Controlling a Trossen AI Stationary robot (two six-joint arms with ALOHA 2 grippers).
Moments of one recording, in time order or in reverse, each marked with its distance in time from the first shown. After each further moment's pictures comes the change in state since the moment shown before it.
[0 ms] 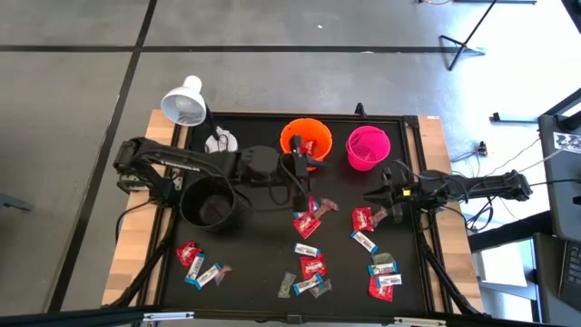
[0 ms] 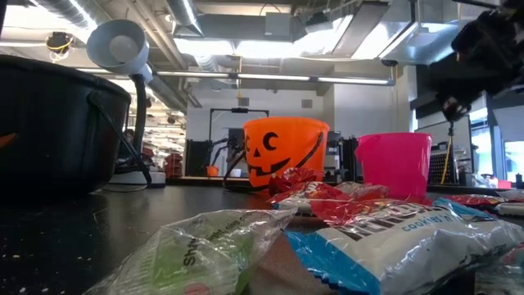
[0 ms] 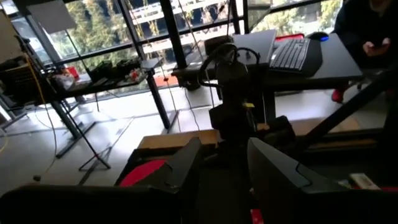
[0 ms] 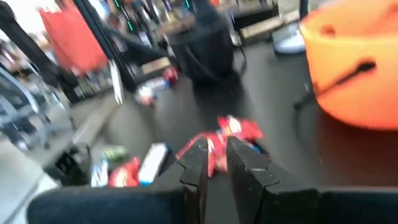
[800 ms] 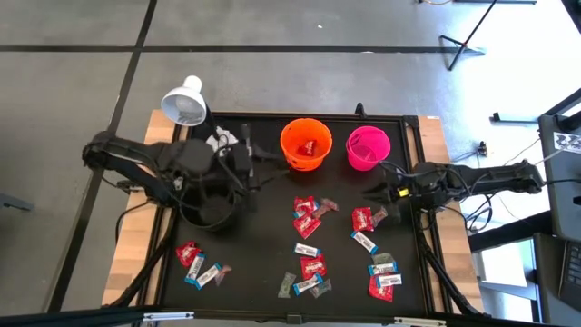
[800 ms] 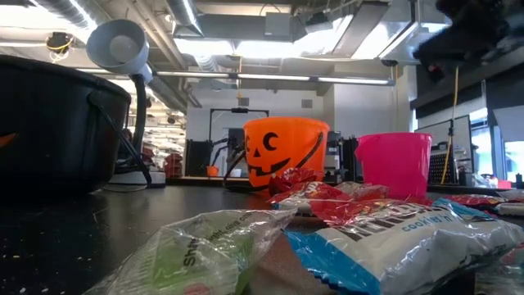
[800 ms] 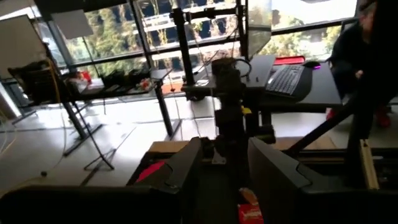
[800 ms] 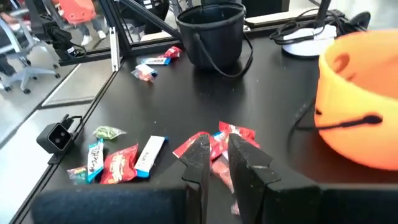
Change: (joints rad) left arm -0.189 -0.304 -0.010 -0.243 -0.191 -0.086; right arm 0.001 0.346 0.322 -0.115 -0.029 -0.183
